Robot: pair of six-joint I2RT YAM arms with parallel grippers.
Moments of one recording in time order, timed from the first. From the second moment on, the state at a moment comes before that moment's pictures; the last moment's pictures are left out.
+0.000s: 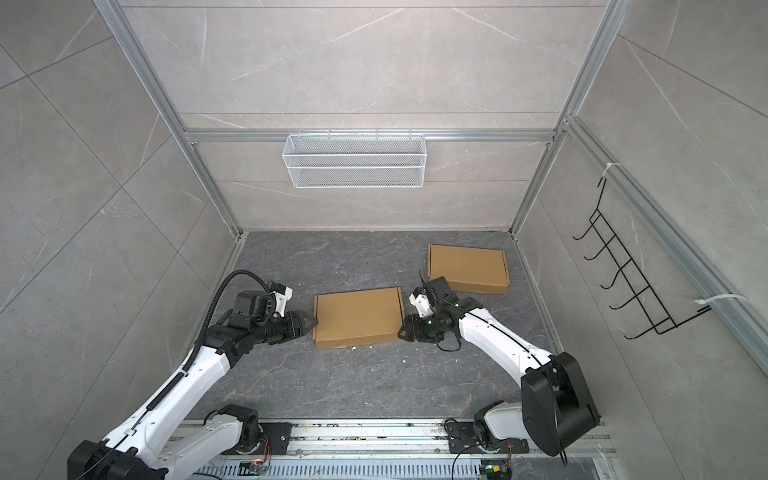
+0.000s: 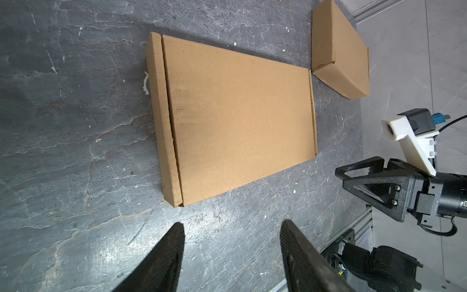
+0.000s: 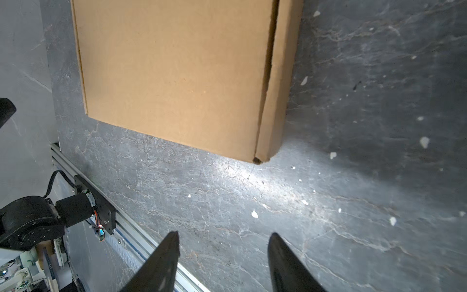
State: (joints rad) left arm -0.28 0.98 0.70 -0.57 0.42 -0.52; right arm 0.44 1.37 0.88 -0.66 -0.45 0.38
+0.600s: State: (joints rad) left arm -0.29 1.26 0.58 -0.28 0.35 -0.58; right arm 0.44 1.69 1.04 -0.54 -0.40 0.44
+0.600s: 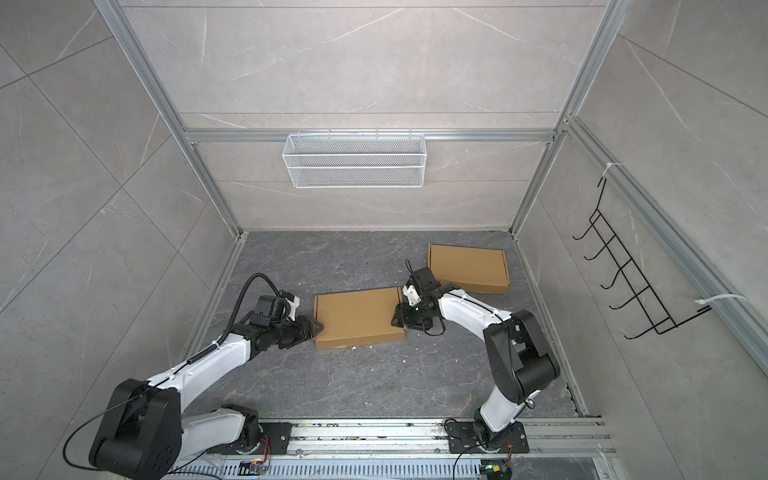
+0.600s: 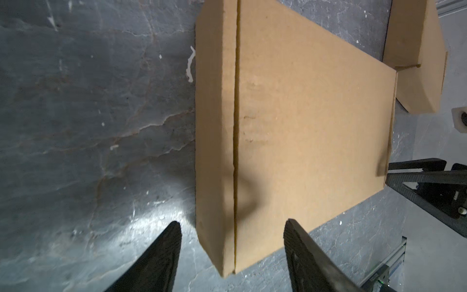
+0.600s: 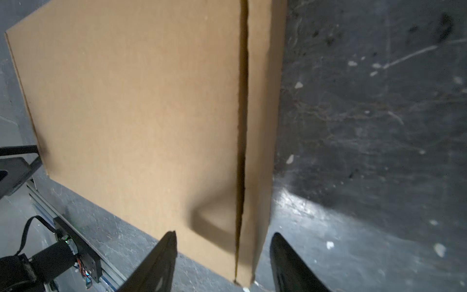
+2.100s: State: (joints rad) left arm -0.19 1.17 0.68 -0.08 0.01 -0.32; right arm 0.35 1.18 0.88 -0.20 0.10 0.17
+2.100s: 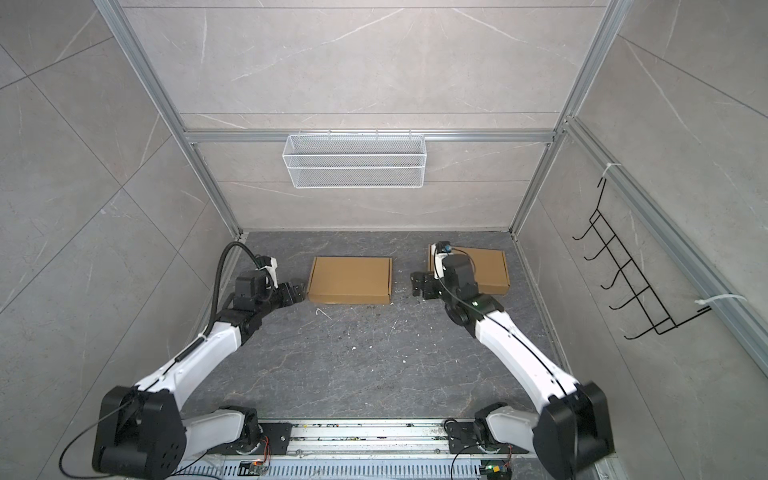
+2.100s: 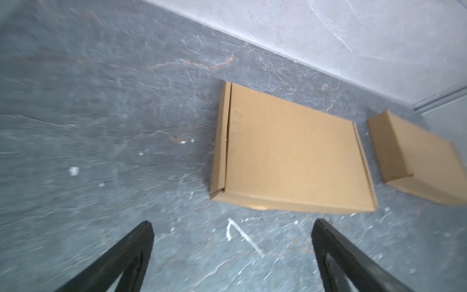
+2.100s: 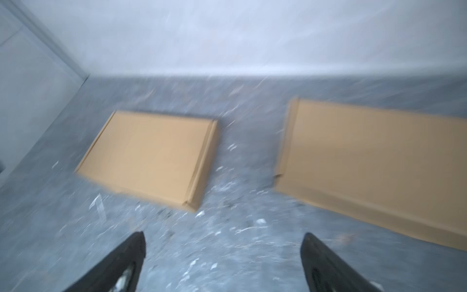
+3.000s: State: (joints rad) left arm 0.06 1.50 0.33 0.69 -0.03 -0.02; right arm 0.08 1.50 0.35 0.70 0.18 0.07
